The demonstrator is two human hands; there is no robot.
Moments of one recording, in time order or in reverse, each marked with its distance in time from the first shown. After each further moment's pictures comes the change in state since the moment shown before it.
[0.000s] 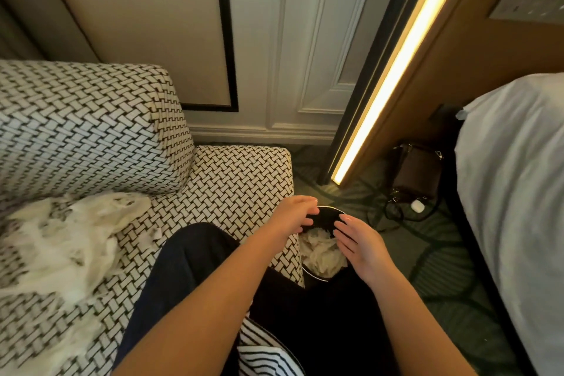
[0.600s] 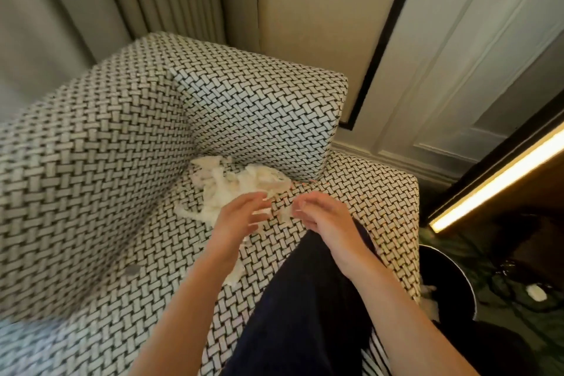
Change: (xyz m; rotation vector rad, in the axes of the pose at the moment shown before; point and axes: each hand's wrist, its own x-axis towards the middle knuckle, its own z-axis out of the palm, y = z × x) left_hand -0.176 -0.118 -0.228 -0.407 0.619 0.214; right_hand -0.135 0.080 0.238 -0.626 -0.662 -0.392
